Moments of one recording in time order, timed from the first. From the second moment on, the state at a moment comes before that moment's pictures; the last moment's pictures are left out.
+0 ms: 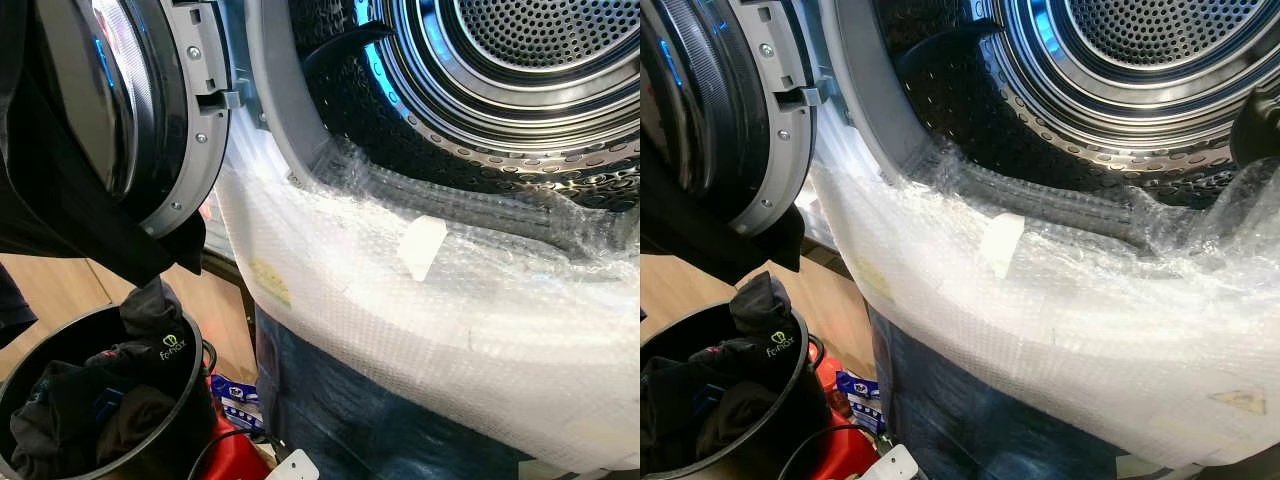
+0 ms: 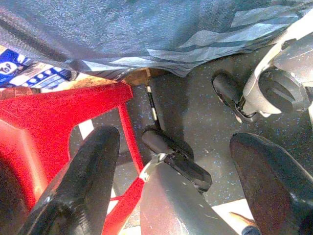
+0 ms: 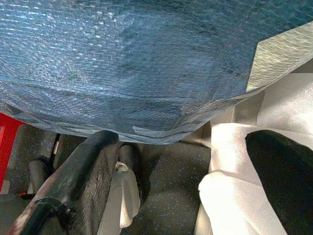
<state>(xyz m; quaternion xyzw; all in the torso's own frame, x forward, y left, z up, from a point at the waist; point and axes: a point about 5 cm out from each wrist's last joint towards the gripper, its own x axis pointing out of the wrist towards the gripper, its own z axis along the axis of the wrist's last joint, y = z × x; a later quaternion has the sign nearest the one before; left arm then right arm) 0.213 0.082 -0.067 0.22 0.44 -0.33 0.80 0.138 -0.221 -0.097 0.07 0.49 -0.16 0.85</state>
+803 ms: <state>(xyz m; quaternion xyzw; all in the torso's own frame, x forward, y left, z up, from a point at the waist) 0.241 0.078 -0.045 0.08 0.40 -0.33 0.86 0.149 -0.208 -0.095 0.13 0.45 -0.16 0.87</state>
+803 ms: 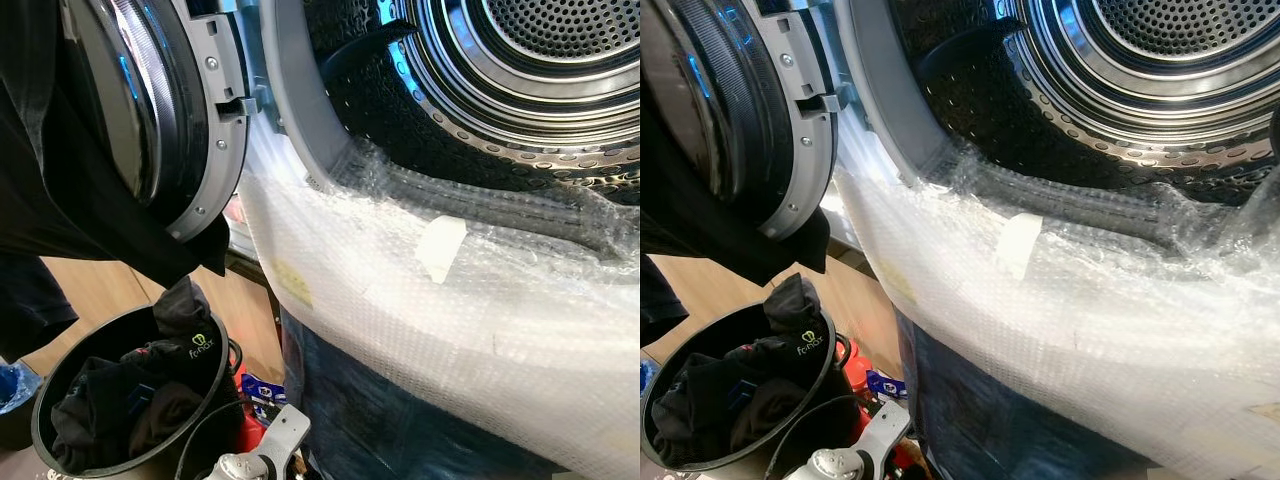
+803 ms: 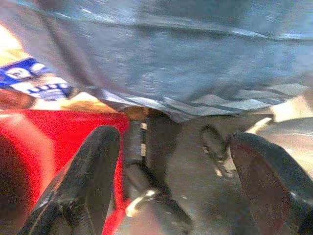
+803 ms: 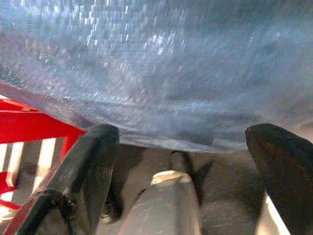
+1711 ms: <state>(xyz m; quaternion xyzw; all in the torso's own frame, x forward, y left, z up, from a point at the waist) 0.232 0.062 -0.012 0.04 0.30 -0.55 0.77 0.143 -0.207 -0.095 0.09 0.43 -0.15 0.88</state>
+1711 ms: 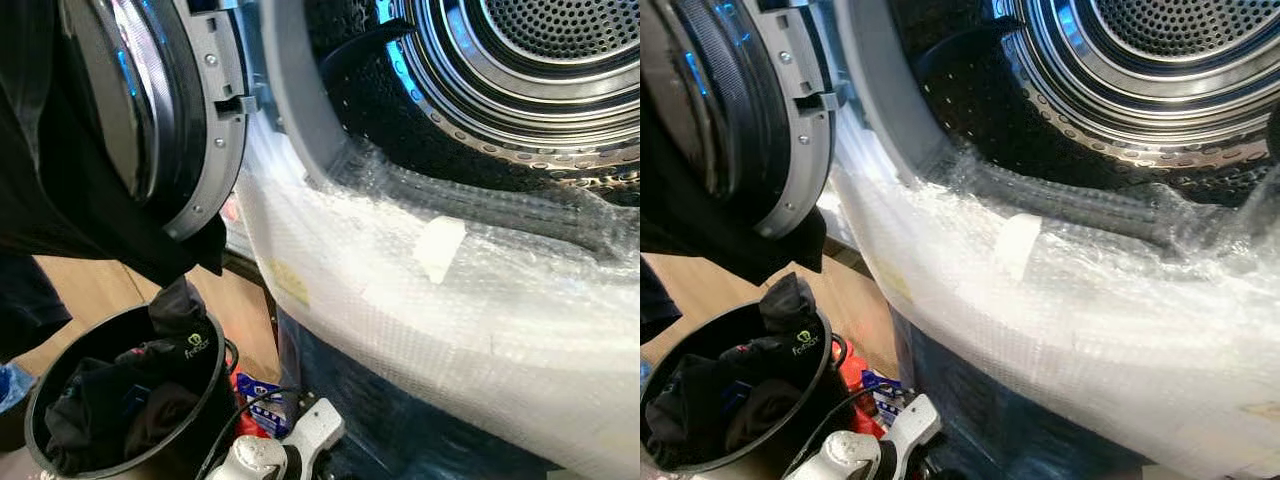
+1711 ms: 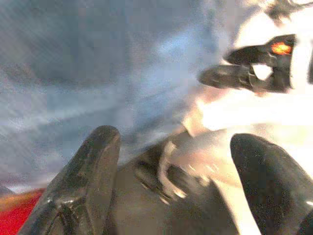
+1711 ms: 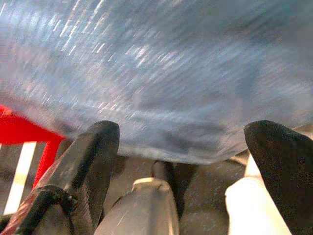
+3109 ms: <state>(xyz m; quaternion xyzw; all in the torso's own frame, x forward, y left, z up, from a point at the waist) 0.259 0.181 0.126 0.36 0.13 -0.26 0.89 0.163 -0.202 -0.089 0.03 0.45 -0.09 0.89</state>
